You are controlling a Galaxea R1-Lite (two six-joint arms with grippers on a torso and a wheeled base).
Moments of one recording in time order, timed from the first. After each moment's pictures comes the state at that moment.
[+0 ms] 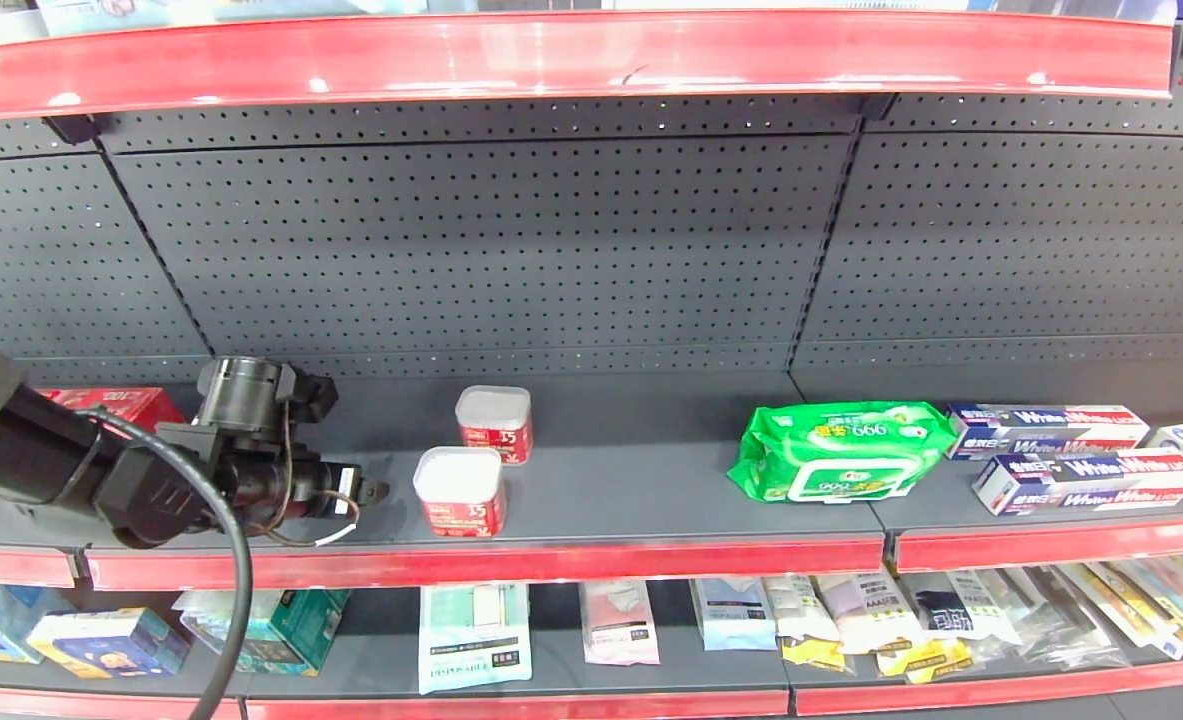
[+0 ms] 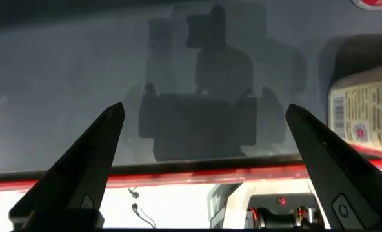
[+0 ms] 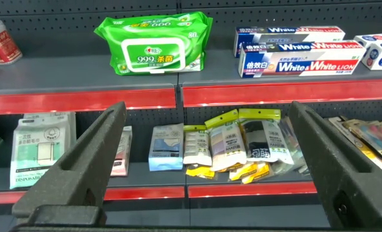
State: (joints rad) left arm -0.12 1.95 -0.80 -0.35 0.08 -0.01; right arm 0.00 0.00 0.00 0.00 -0.02 0.00
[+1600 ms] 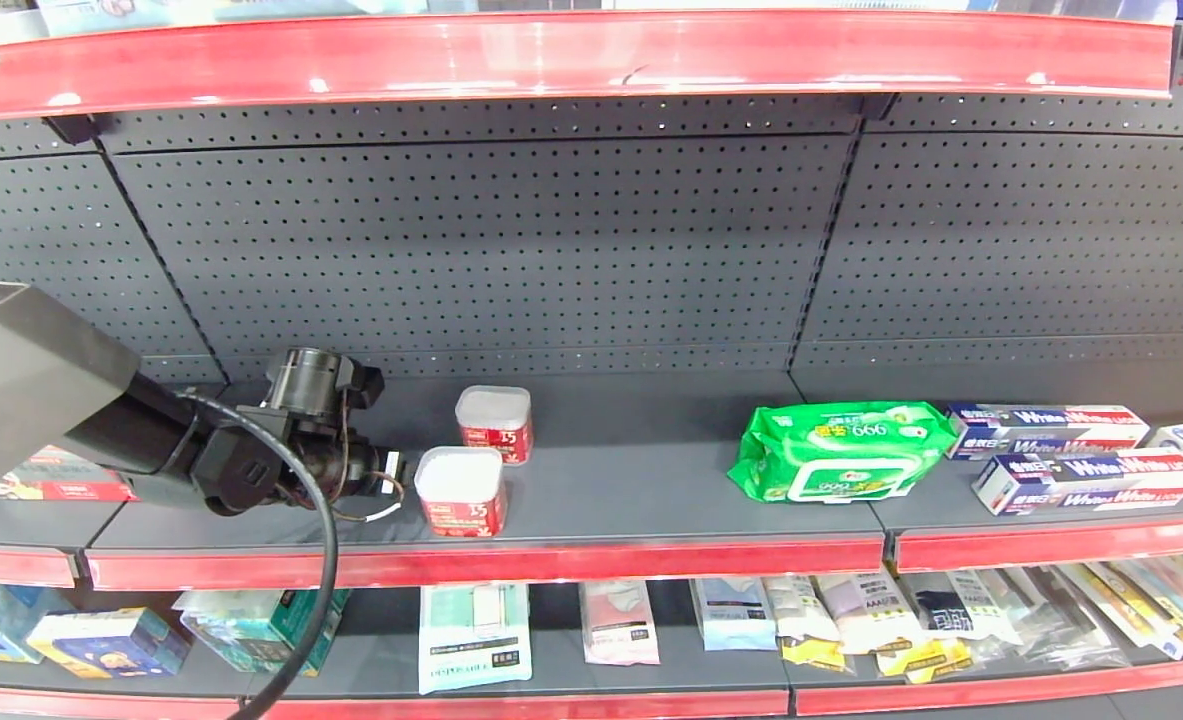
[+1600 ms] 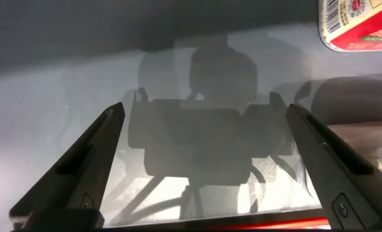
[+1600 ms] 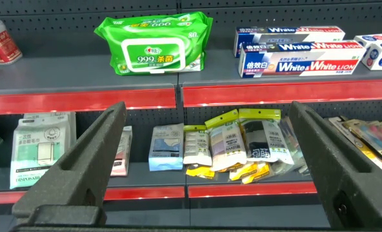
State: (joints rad) left arm -0.17 2.09 -0.96 -0.35 0.09 -0.01; right arm 0.00 0.00 0.00 0.00 -0.02 0.00
